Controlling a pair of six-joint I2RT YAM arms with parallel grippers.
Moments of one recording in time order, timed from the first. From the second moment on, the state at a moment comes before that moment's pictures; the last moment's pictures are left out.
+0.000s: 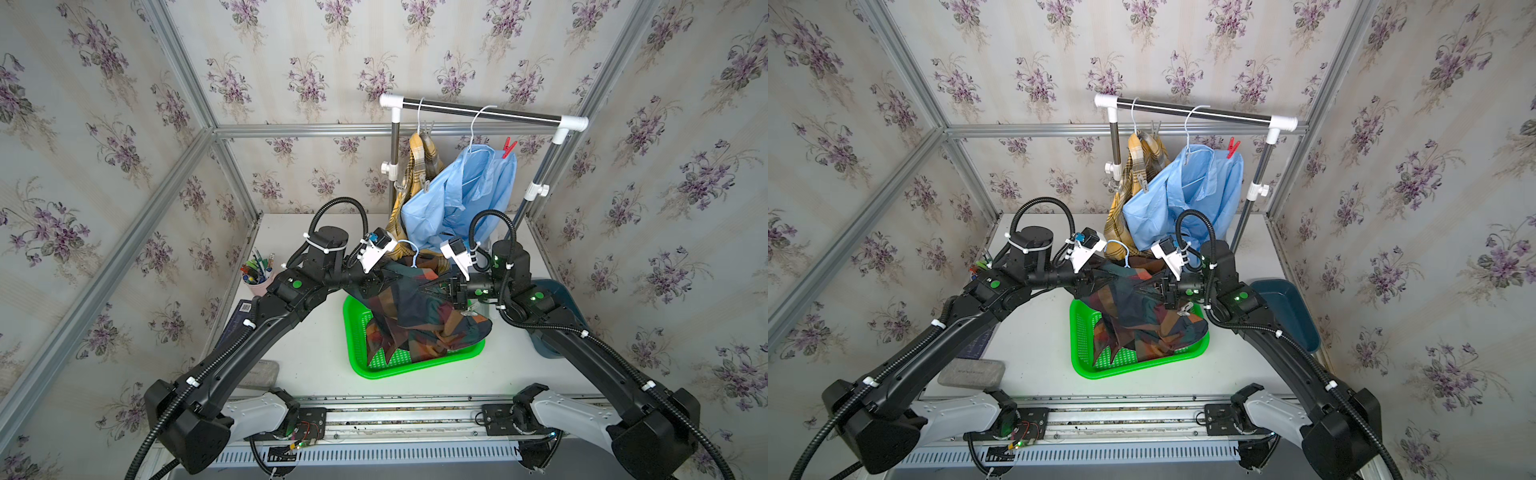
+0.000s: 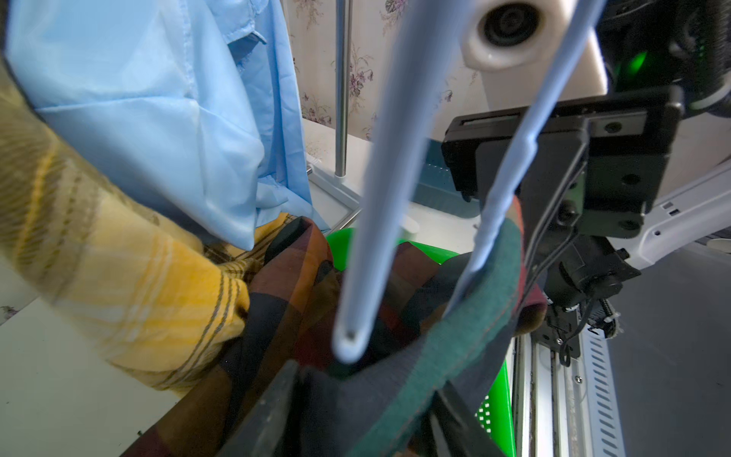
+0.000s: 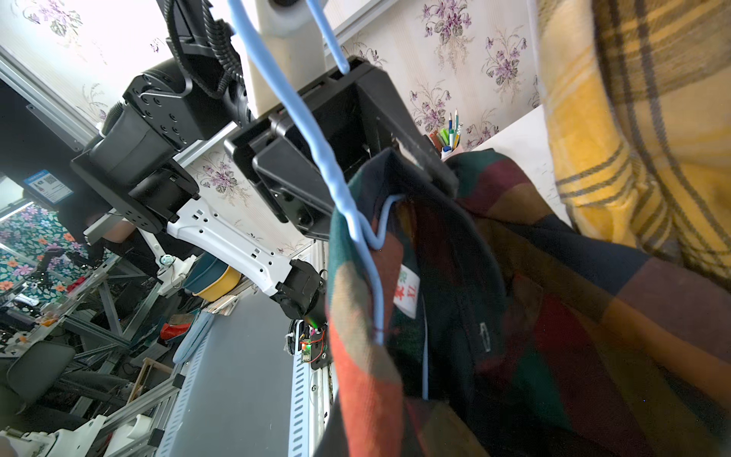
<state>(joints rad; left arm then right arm) -0.55 1.23 1.22 -0.48 0.54 0.20 0.49 1.11 0.94 -0.16 -0.99 0.23</state>
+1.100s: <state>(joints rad) -0.60 1.15 1.14 -0.42 0.38 0.27 0.49 1.10 1.12 -0.14 -0.64 0.27</state>
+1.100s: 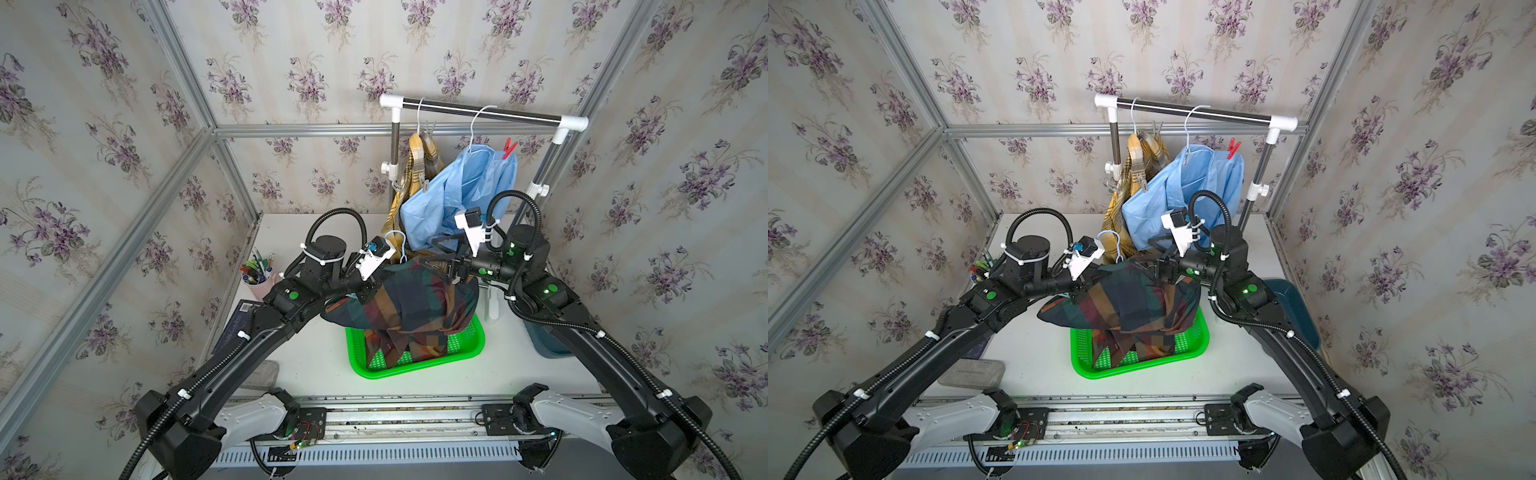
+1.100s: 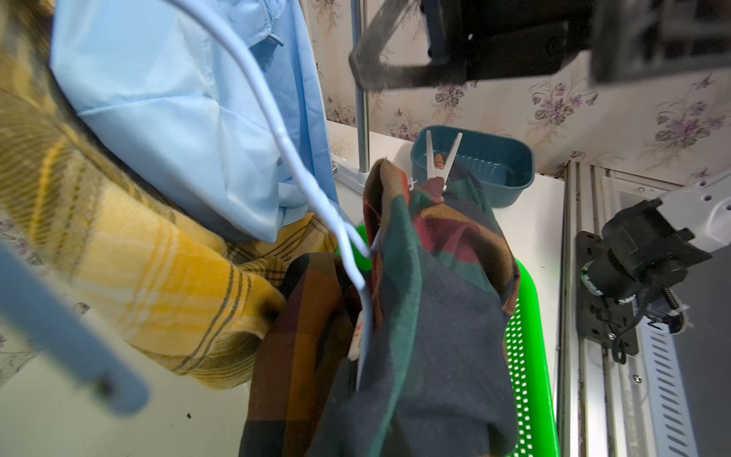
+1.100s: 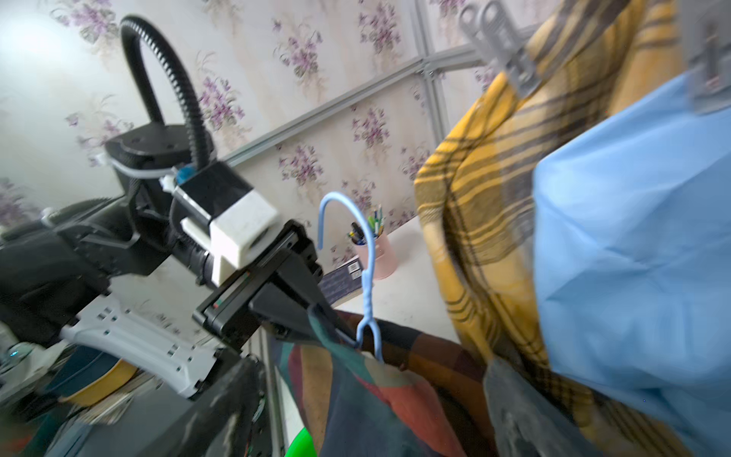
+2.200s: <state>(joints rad) -1.14 1.37 0.70 0.64 -0.67 0.94 0.02 1.12 0.75 -0.24 -0.77 0.95</state>
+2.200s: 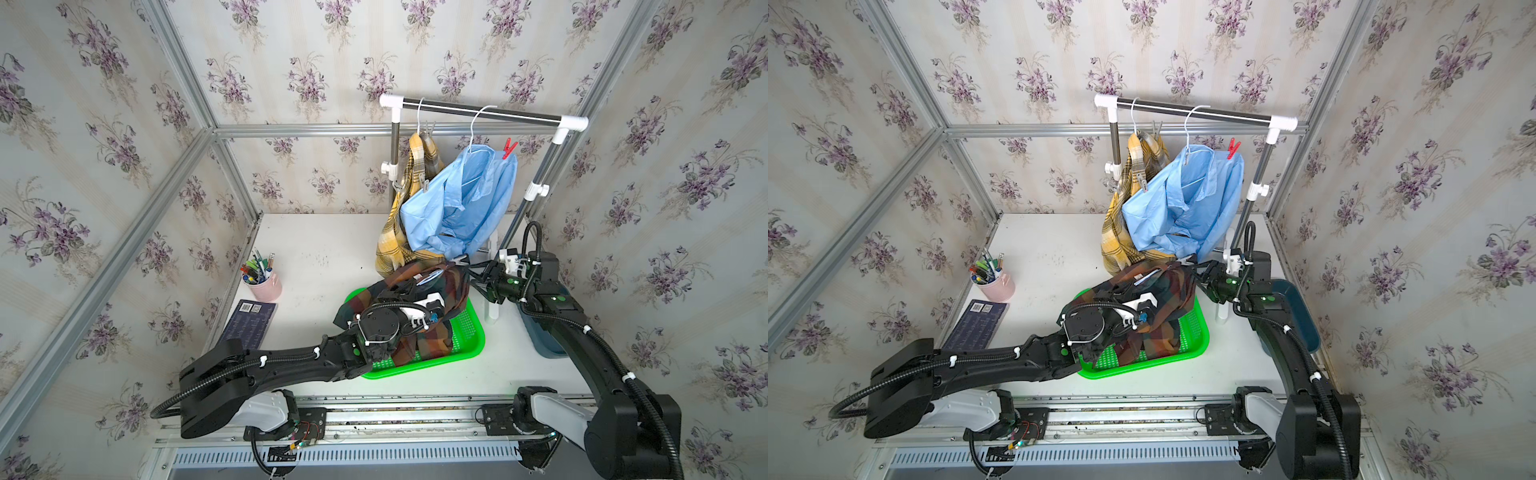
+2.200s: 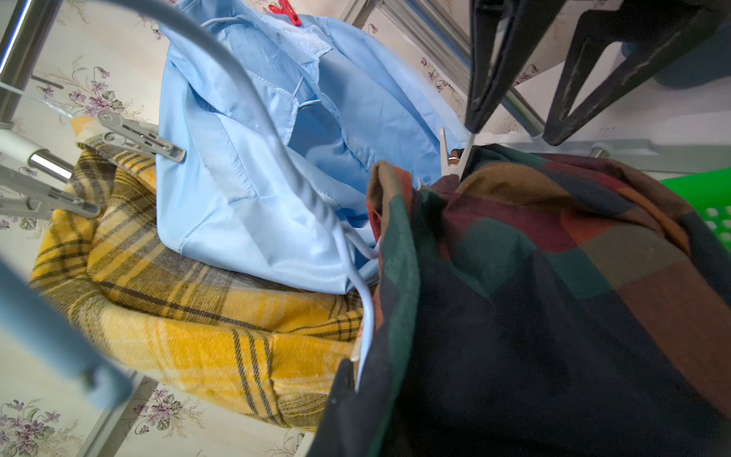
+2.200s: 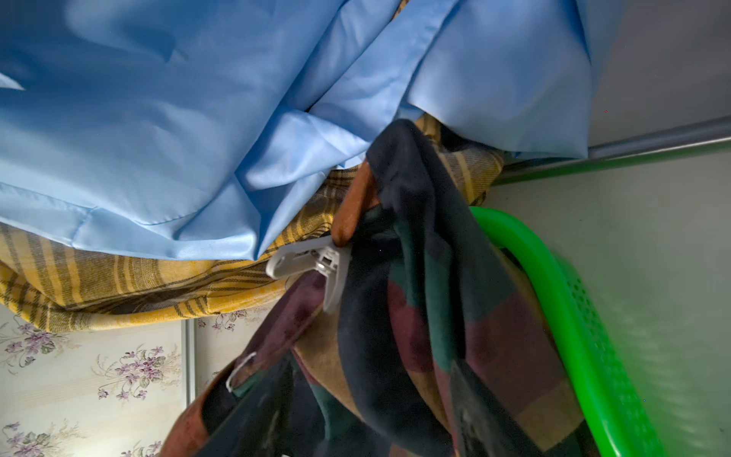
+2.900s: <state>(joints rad) -1.20 1.44 0.68 0.76 -0.71 1.01 0.02 1.23 0.78 -0.08 -0.81 1.05</state>
